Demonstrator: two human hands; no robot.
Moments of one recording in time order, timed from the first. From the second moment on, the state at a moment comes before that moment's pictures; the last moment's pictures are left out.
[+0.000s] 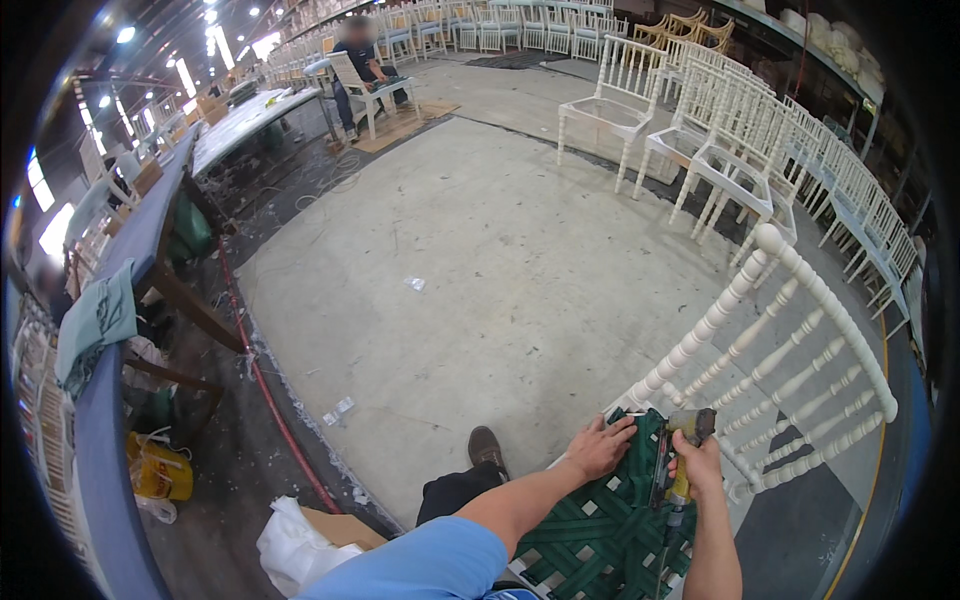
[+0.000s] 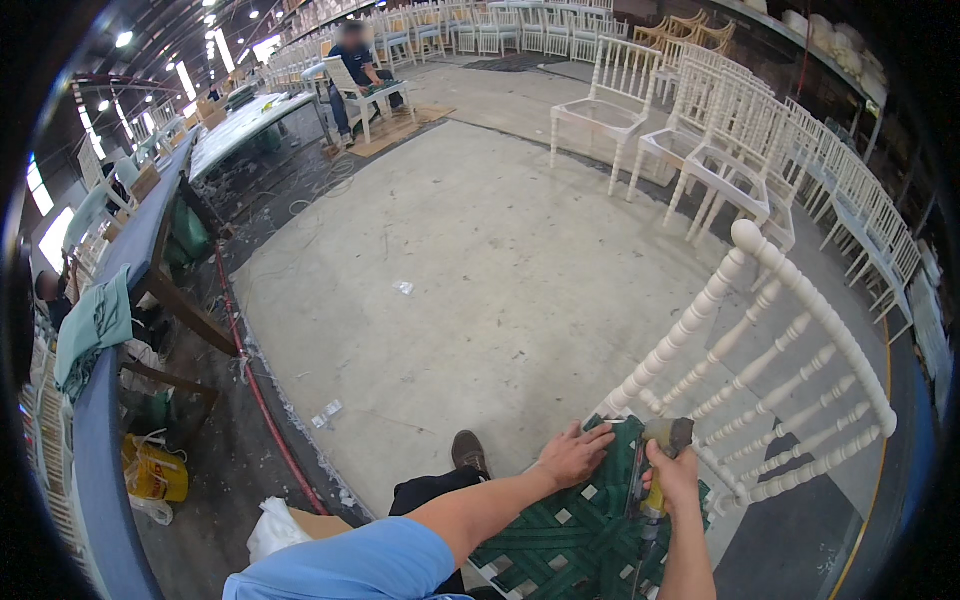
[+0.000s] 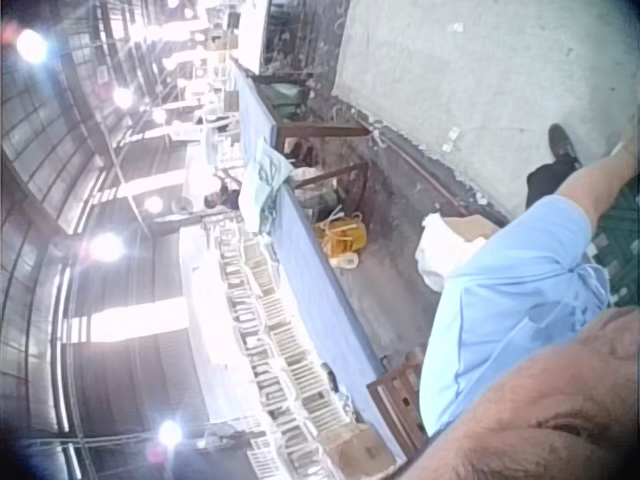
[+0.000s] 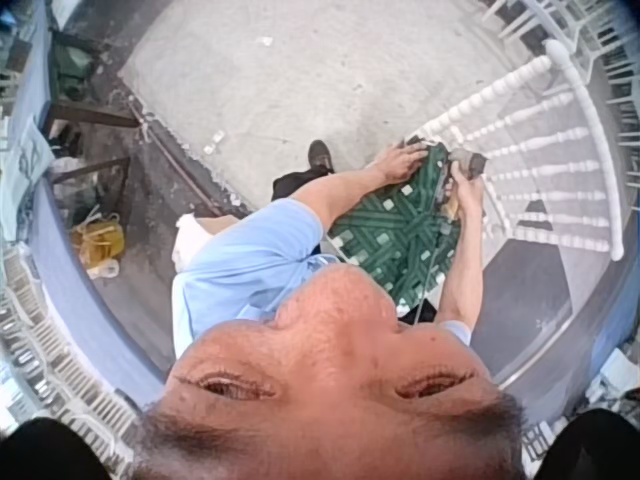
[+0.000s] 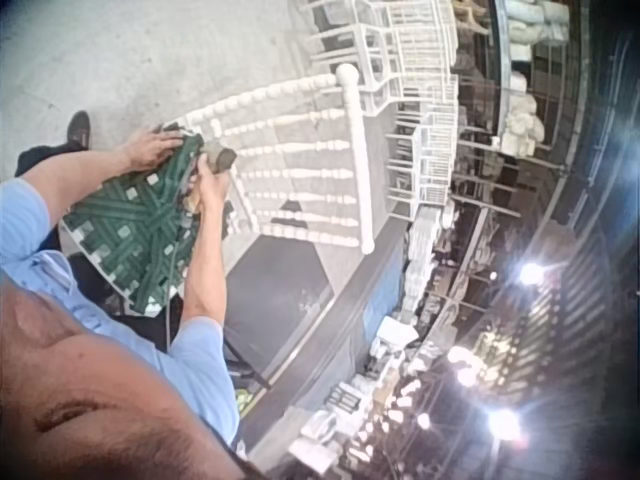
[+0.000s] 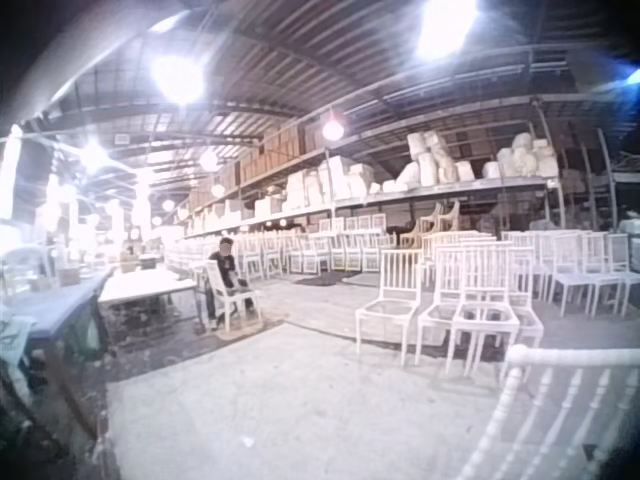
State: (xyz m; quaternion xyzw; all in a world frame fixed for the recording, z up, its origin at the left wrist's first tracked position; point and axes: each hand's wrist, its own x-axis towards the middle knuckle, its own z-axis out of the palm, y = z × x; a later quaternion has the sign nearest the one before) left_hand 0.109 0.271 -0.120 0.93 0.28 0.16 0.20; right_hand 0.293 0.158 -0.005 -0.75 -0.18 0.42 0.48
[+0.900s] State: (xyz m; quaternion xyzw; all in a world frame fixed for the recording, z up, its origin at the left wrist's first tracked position) left_hand 0.119 0.273 -0.126 0.92 0.29 0.14 0.23; right_hand 0.298 0.183 -0.025 -0.78 -0.25 0.42 0.39
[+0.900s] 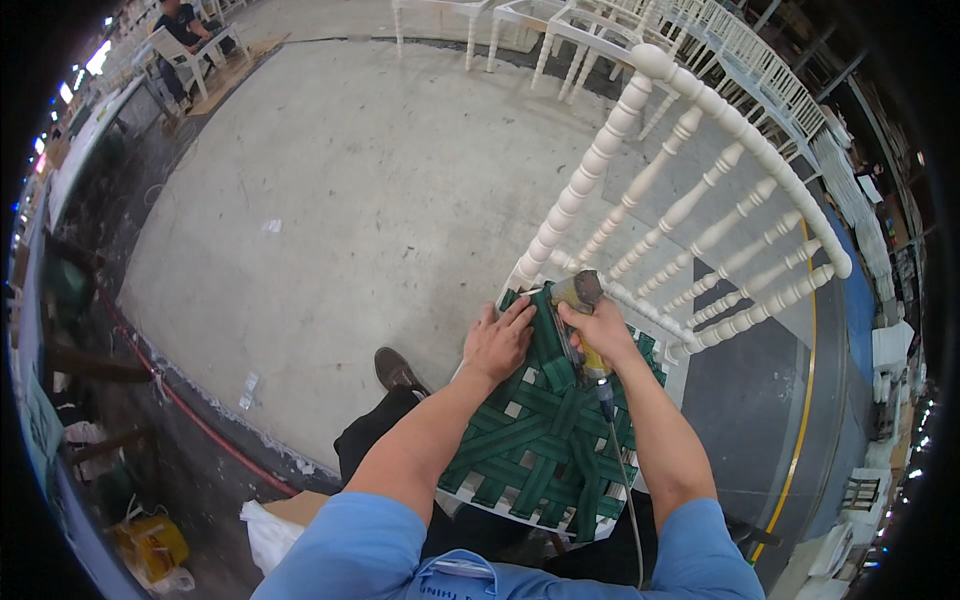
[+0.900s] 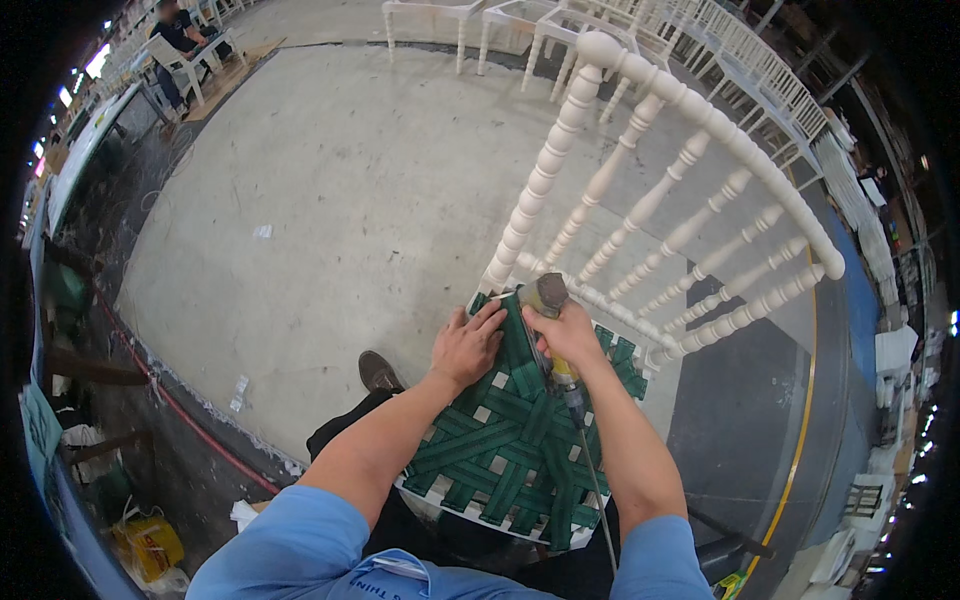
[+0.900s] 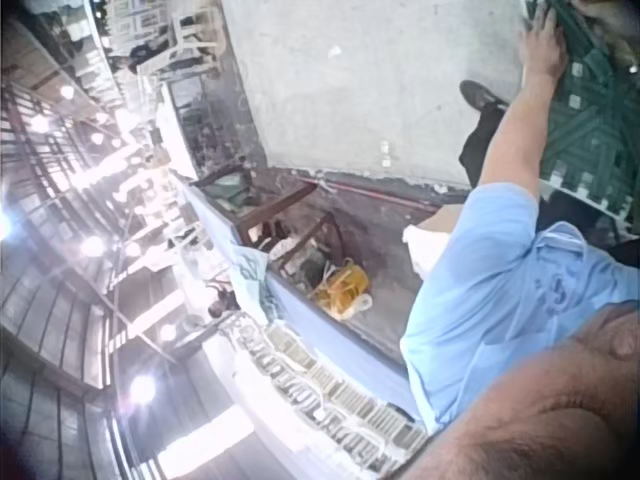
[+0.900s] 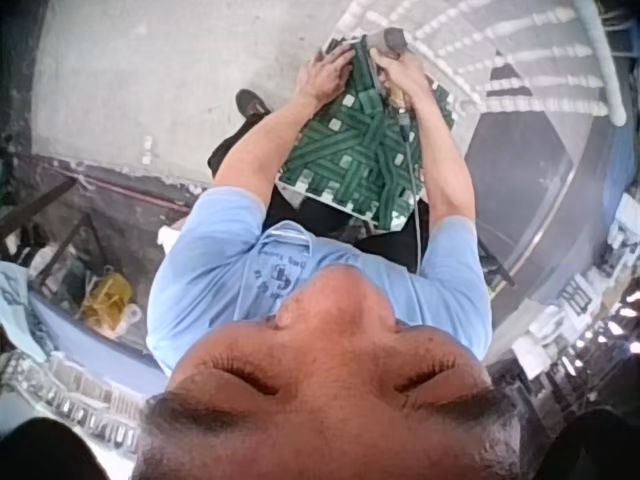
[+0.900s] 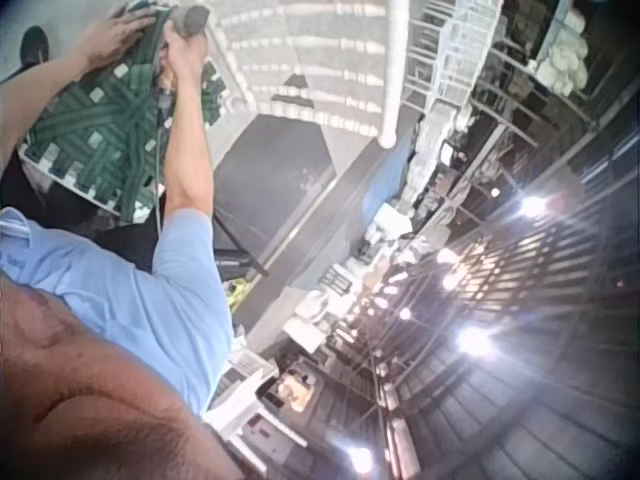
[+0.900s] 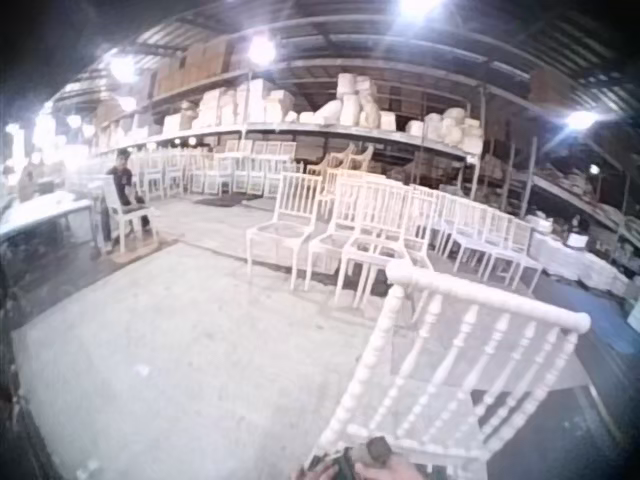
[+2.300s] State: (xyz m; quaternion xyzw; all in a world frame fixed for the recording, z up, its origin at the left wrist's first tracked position) left_hand 0.113 0.277 -0.136 0.90 0.28 0.20 0.27; right_hand 0.284 0.217 -0.047 -0.77 -0.26 0.45 0.36
